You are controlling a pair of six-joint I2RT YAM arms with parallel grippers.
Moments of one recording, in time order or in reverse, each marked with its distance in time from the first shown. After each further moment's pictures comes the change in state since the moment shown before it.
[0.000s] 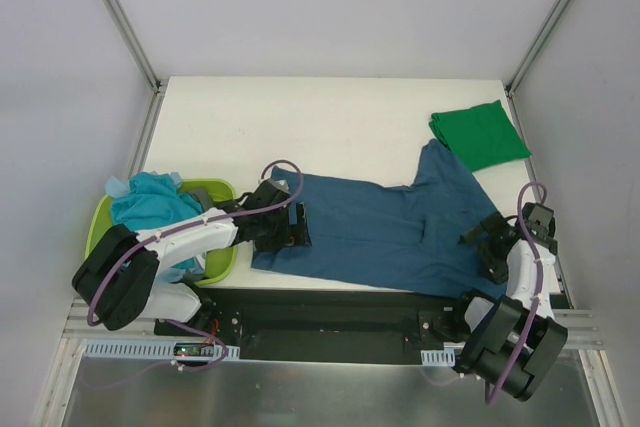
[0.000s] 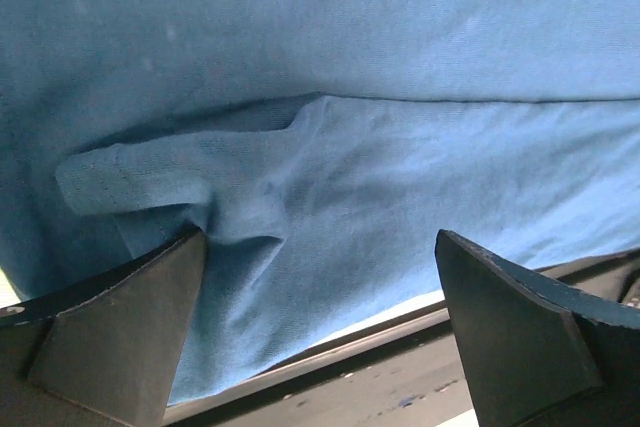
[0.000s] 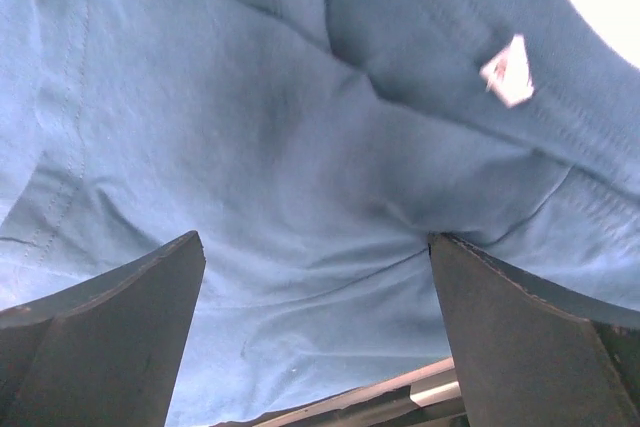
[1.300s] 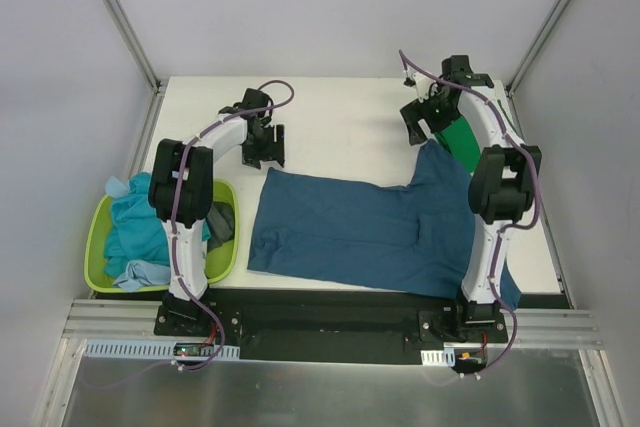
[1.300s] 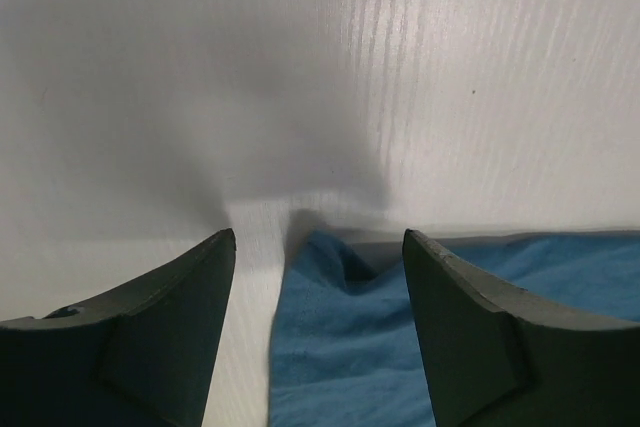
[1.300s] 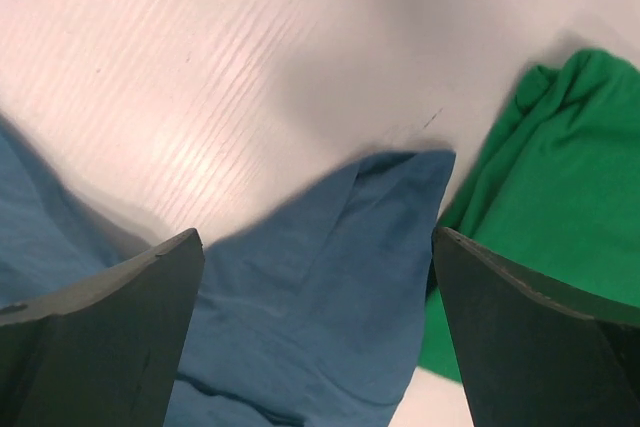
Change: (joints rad) left arm 0.443 0.713 0.895 -0.279 0.025 0.479; right arm 0.593 1.124 1.411 -0.193 -0.131 -1.013
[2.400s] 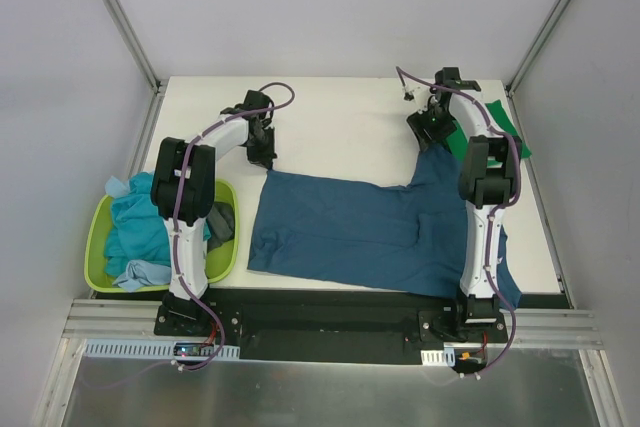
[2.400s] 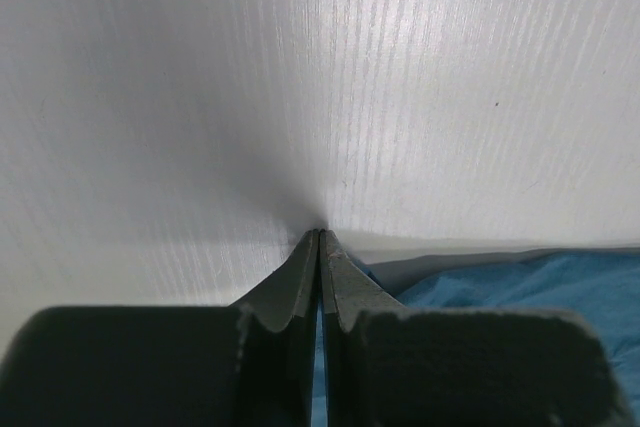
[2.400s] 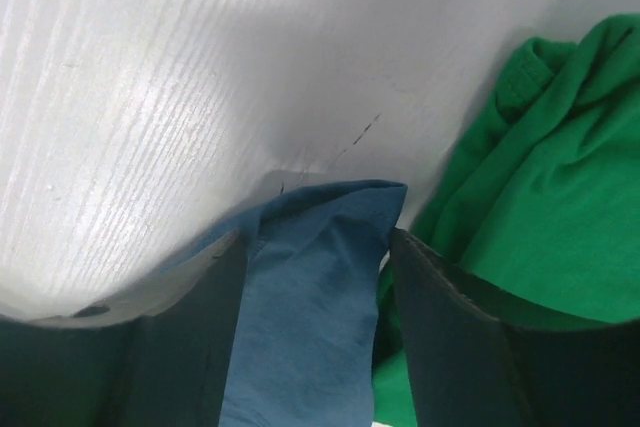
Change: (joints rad) left arm 0.000 0.046 0.015 -0.002 -0.013 -0.004; right arm -0.018 0.299 0.209 -0.060 0.161 -0.030
